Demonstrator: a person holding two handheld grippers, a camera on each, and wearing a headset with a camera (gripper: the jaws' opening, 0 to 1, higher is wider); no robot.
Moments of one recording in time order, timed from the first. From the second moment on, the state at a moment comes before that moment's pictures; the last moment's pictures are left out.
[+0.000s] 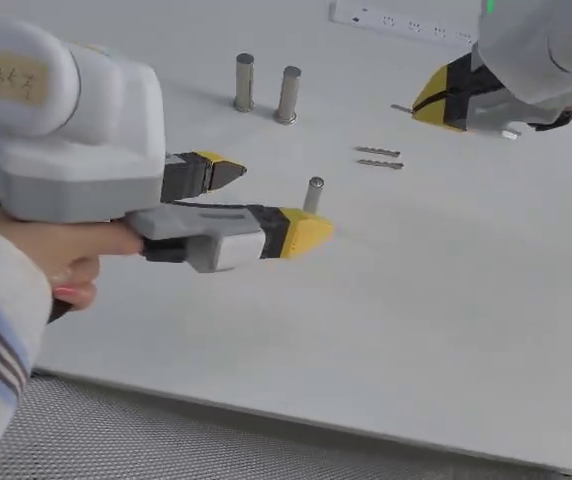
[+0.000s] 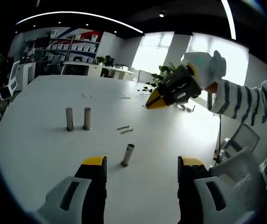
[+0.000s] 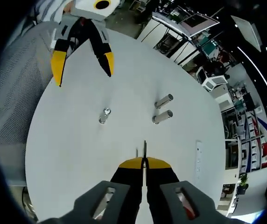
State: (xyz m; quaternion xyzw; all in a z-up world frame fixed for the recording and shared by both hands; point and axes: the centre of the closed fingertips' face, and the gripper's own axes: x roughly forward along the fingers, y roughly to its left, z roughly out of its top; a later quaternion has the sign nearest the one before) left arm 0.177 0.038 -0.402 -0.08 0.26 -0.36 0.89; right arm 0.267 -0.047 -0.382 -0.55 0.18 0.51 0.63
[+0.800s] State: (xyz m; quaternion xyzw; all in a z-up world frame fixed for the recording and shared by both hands) left arm 0.197 0.001 -0.376 -0.13 0.24 -0.40 0.87; right arm 0.214 -0.032 -0.385 -0.57 0.11 0.51 0.63
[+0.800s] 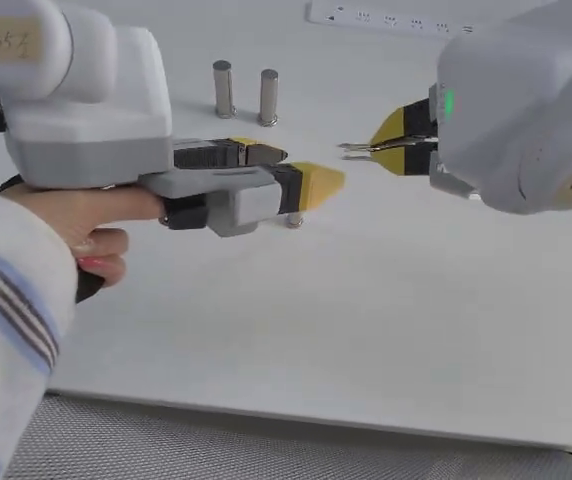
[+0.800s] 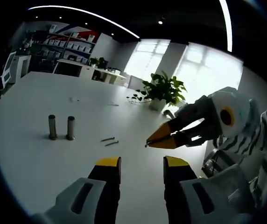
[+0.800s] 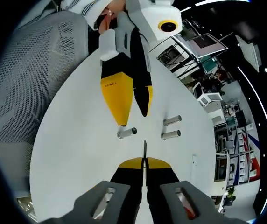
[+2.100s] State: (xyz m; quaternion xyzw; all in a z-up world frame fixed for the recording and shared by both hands) left arm 0.191 -0.011 -0.380 -0.16 0.26 -0.41 0.86; right arm 0.191 -0.011 -0.388 -0.54 0.11 0.54 0.64
